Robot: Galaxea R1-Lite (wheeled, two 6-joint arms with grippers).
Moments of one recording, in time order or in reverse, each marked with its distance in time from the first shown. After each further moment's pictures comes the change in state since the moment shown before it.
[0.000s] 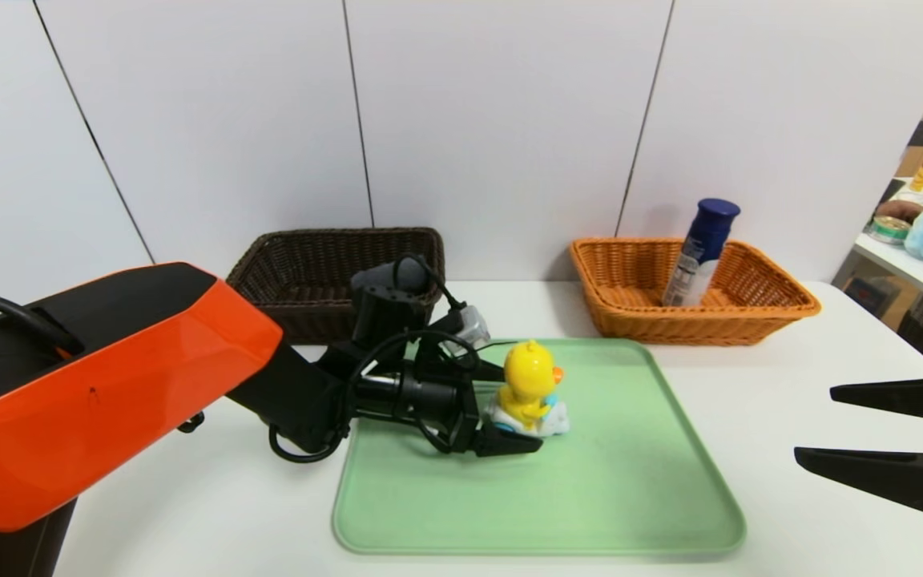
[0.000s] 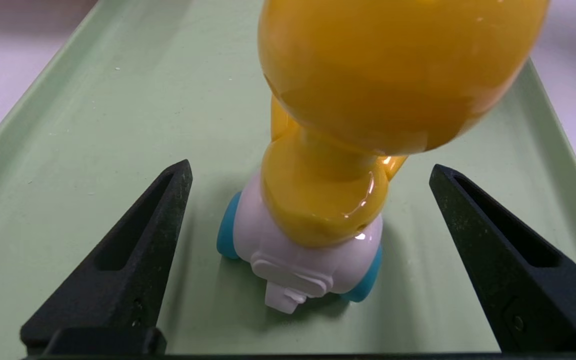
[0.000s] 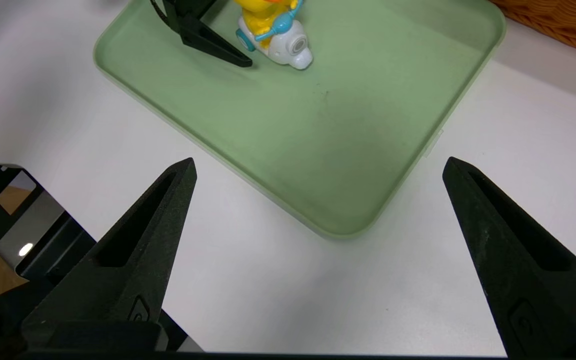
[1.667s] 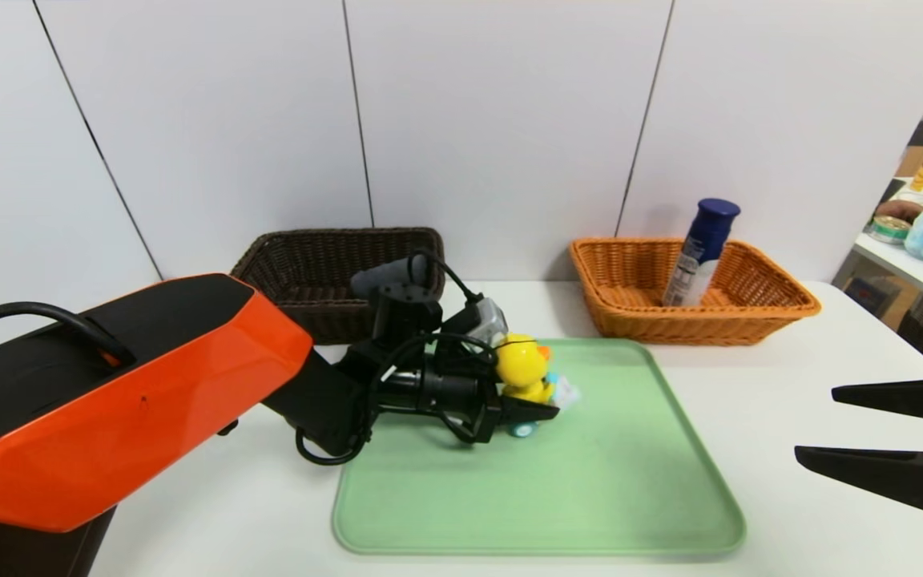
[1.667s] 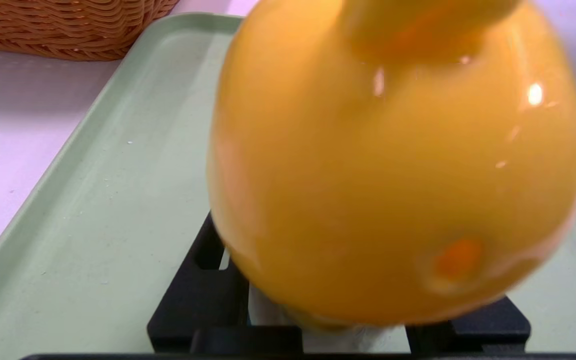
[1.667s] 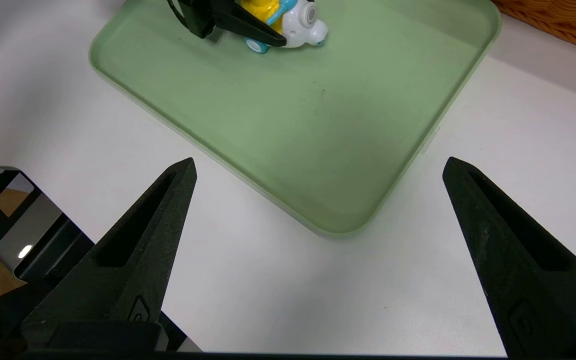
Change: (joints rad) left arm -0.036 0.060 -0.063 -0.135 -0.001 -0.051; right arm -0.013 0.002 0.003 -0.001 0.001 0.000
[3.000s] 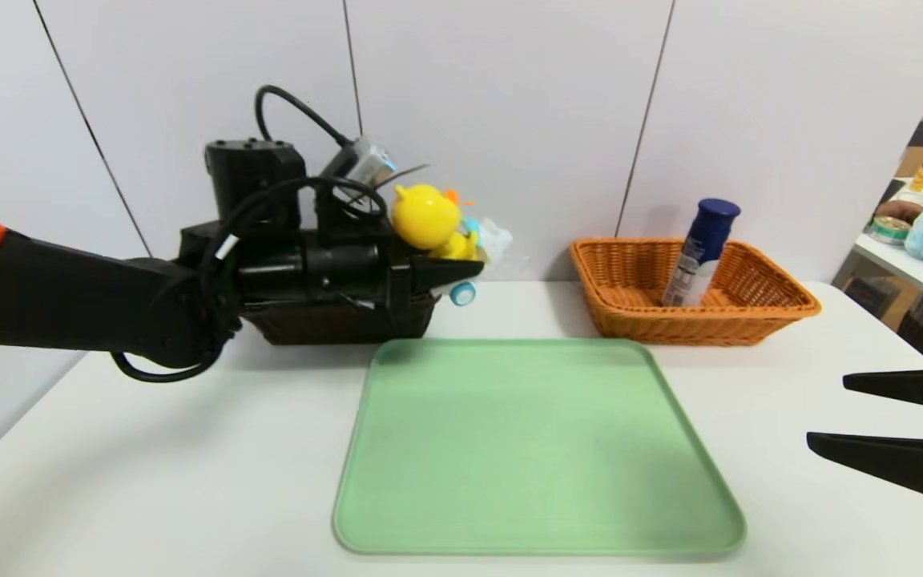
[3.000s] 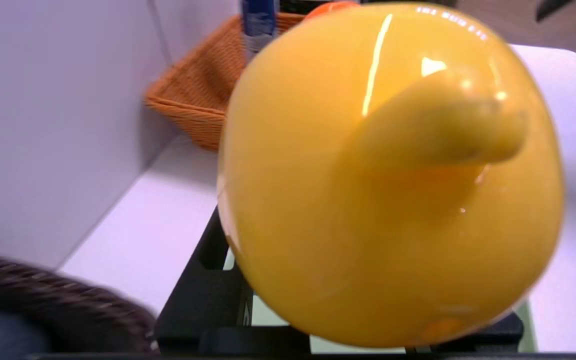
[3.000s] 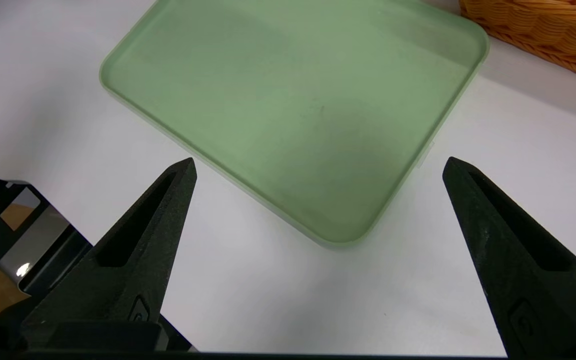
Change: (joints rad) left arm 0.165 -0.410 -0.001 0.203 0.085 -0.075; right arm -0.005 -0.028 -0.013 -0.013 0.006 0.023
